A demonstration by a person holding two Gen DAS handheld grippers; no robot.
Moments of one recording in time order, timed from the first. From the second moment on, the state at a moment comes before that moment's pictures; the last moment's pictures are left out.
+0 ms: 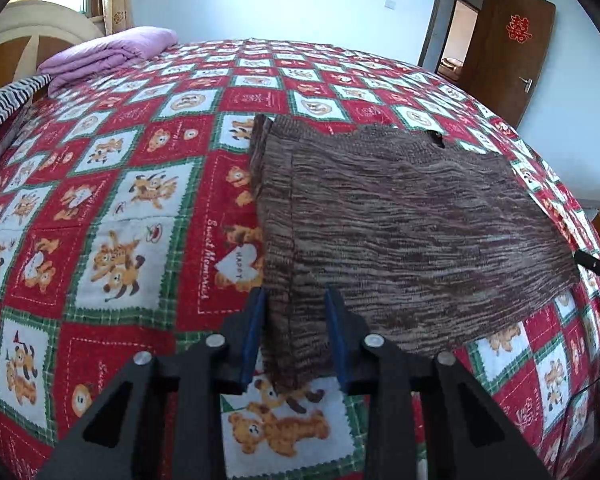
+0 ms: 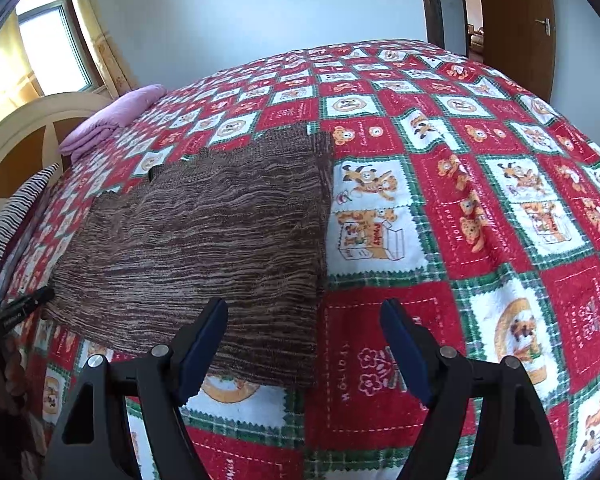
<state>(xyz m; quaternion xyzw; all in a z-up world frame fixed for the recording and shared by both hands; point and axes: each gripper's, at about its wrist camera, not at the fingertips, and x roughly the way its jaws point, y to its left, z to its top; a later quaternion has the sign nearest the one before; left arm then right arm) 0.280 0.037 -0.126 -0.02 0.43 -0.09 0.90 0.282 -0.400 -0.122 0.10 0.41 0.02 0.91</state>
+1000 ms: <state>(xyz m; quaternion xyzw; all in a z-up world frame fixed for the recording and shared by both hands) 0.248 0.051 -0.126 0.01 0.40 -0.10 0.91 0.273 -0.393 -0.127 0.06 0.42 0.04 0.90</state>
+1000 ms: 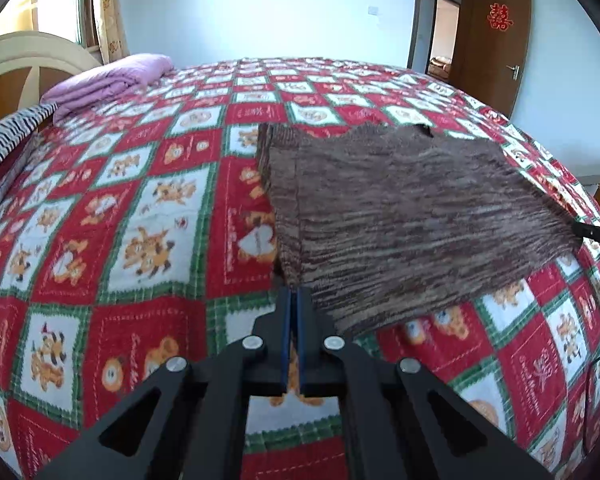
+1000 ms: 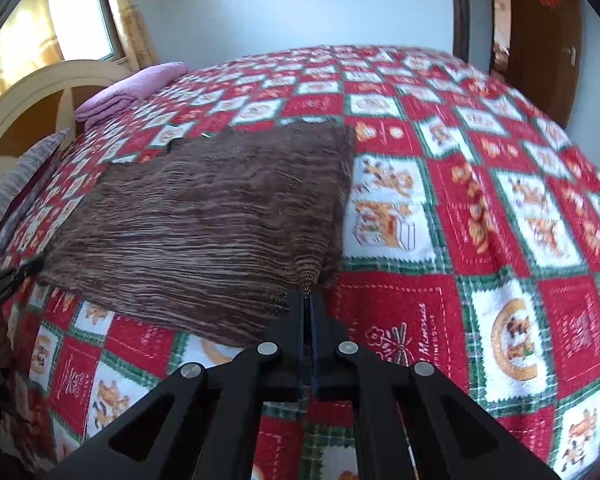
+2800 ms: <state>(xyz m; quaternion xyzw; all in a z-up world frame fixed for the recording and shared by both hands) 0.282 0.044 -0.141 0.08 0.42 0.05 0.90 0.313 -0.150 -0.152 -0.07 0.44 0.17 0.88</state>
